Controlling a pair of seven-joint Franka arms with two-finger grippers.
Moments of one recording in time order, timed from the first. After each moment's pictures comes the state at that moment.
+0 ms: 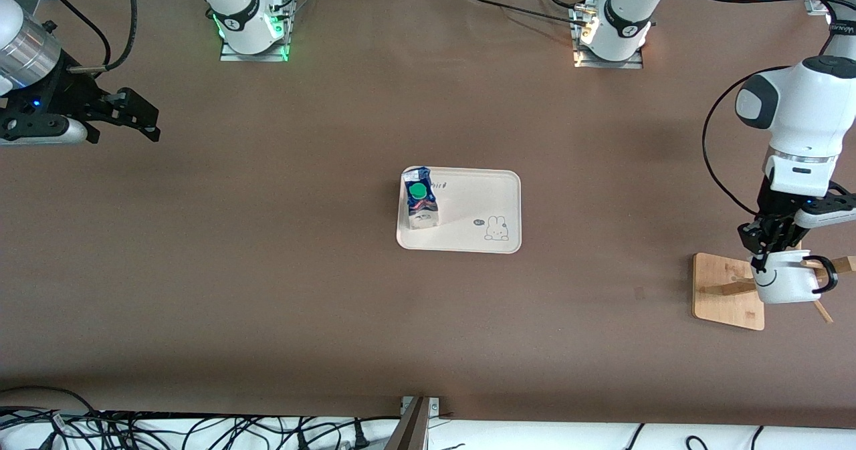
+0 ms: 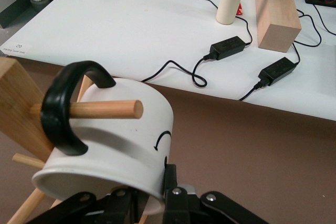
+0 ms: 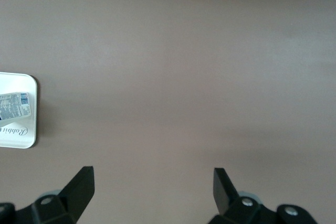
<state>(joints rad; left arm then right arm) 0.19 0.19 -0.03 -2.21 0.12 3.14 -0.21 0.09 0.01 0.04 -1.59 -0.01 1.65 0.09</state>
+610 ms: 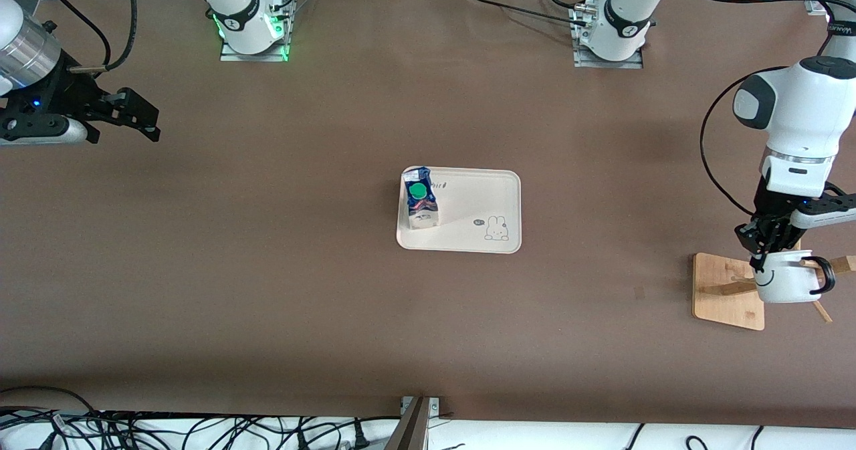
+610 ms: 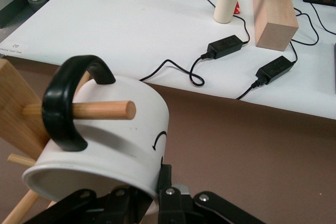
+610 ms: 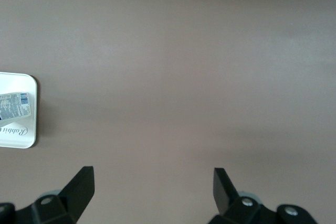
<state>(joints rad) 0.18 0.19 -0.03 -2.20 0.12 3.14 -0.21 0.09 0.01 0.04 -1.59 -0.01 1.65 0.09</state>
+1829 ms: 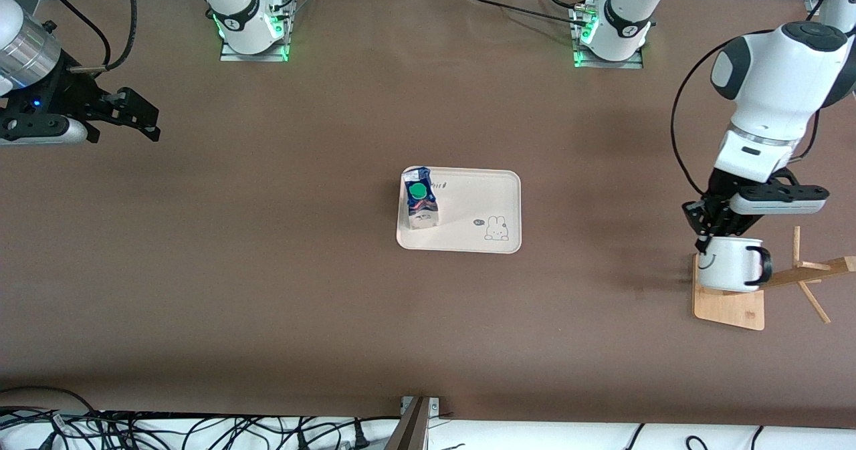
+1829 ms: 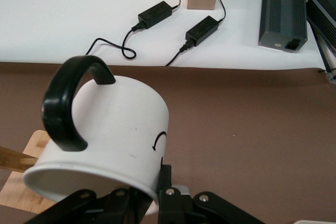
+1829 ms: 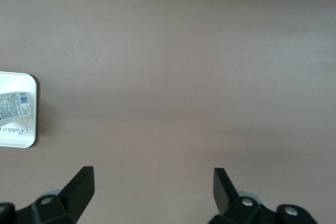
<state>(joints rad) 0.18 0.04 -0.26 -2.11 0.12 2.69 -0.21 0.09 0.01 0.04 -1.59 -0.01 1.64 0.09</state>
